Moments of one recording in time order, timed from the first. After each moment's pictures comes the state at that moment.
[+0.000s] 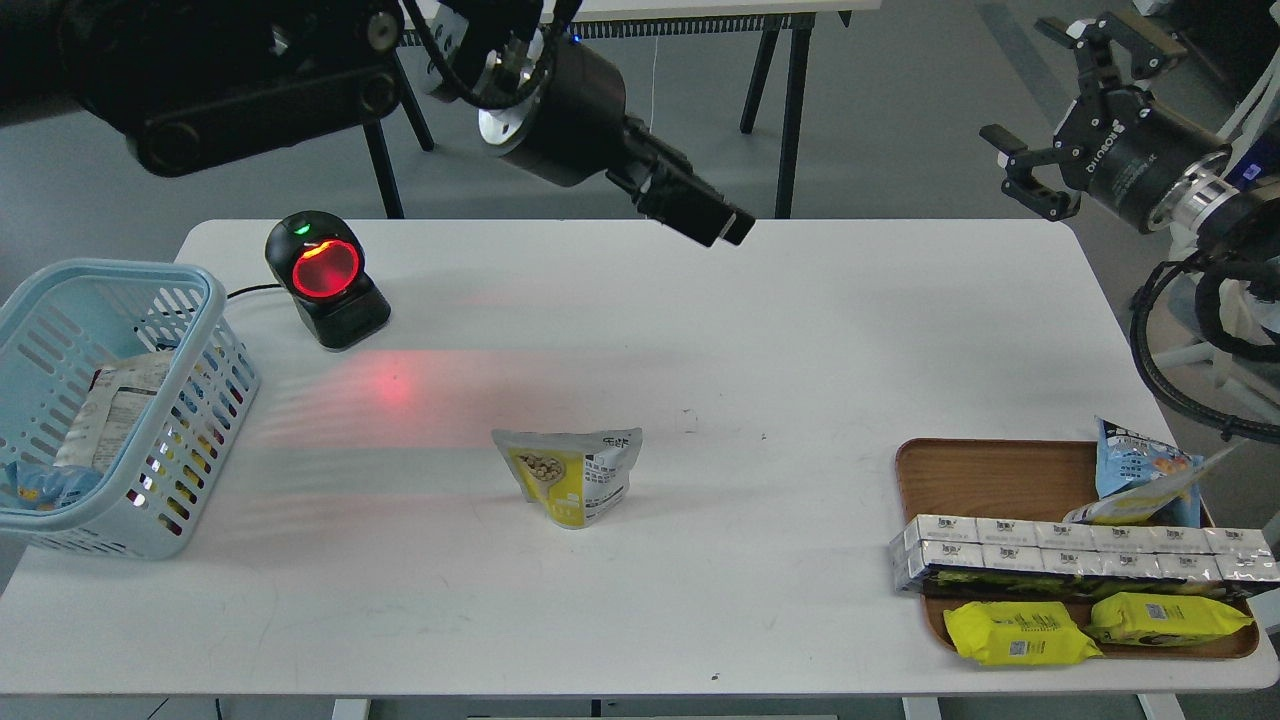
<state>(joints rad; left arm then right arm) -1.90 0.31 0.47 -1.14 1.15 -0.49 -0.49 0.93 -0.69 0.47 0.84 -0.06 0.49 0.19</state>
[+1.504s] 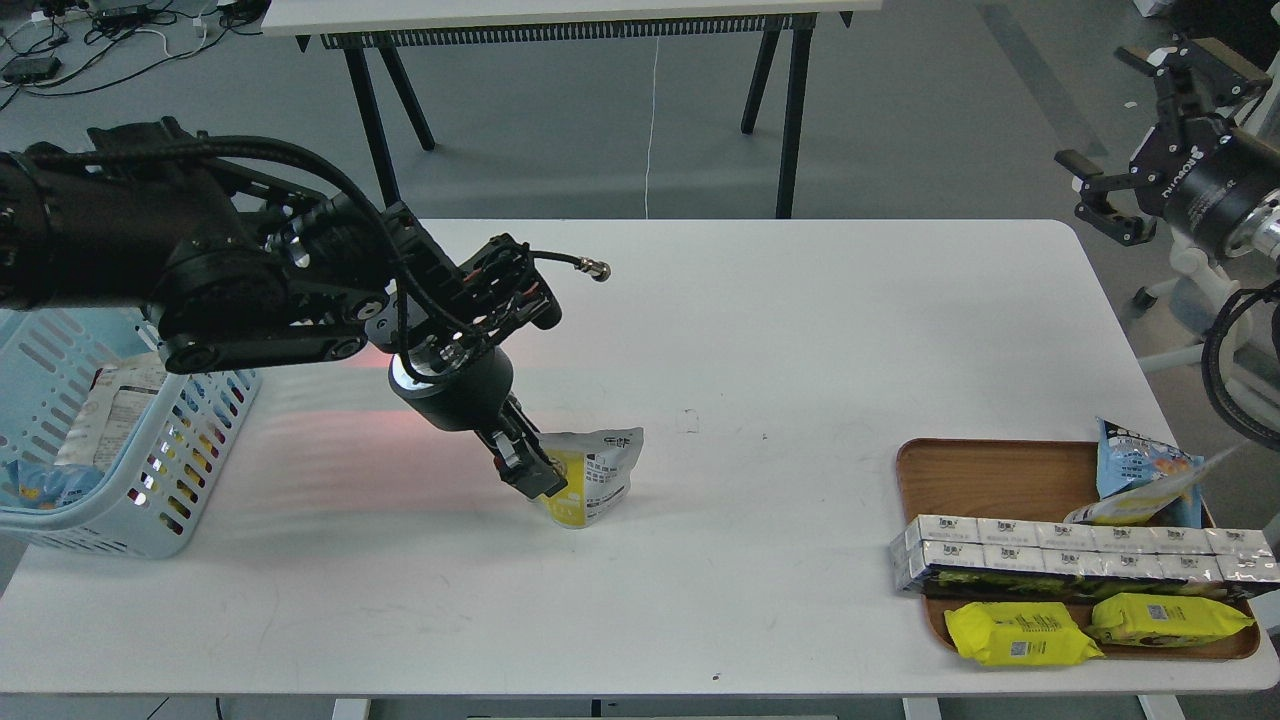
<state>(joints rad) -1.69 0.29 0.74 -1.24 1.31 -0.47 -0.49 0.88 -0.79 0.48 0.84 -0.04 0.49 0.19</state>
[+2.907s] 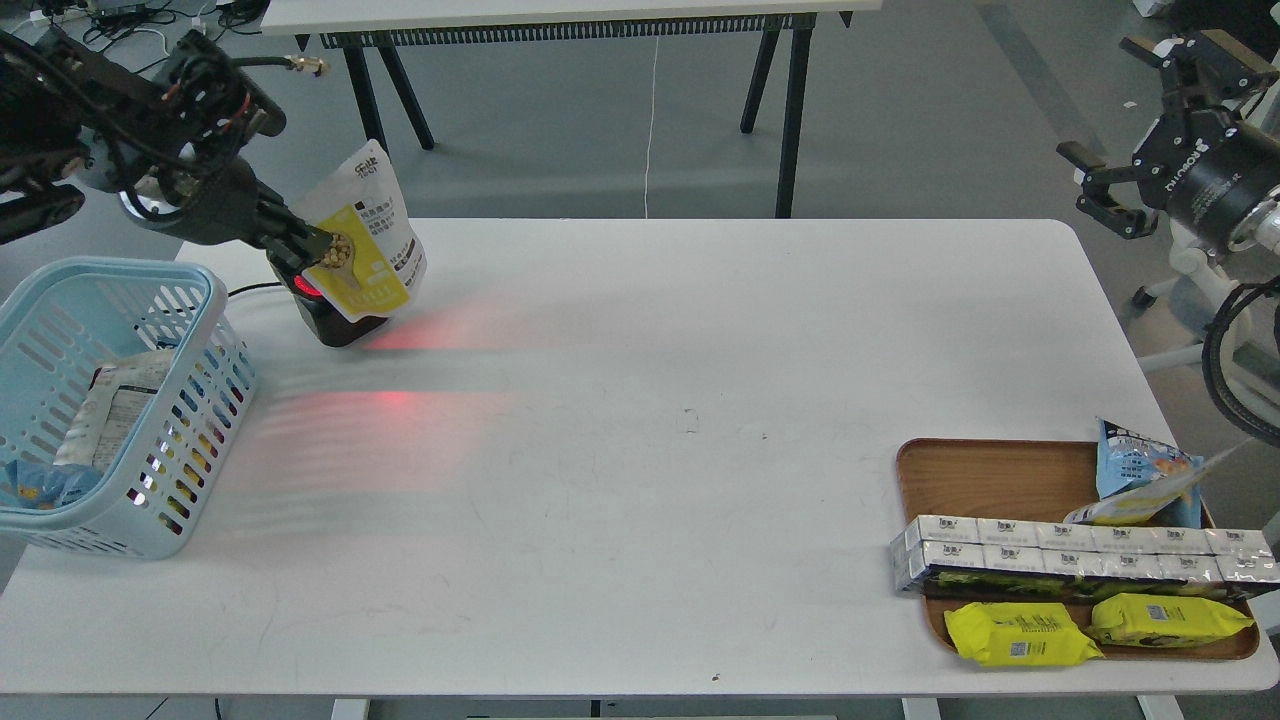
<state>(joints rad) -1.75 0.67 0.71 -0.95 1.52 -0.35 -0.49 0.88 -0.79 0.50 0.85 -0.04 0.49 0.19</state>
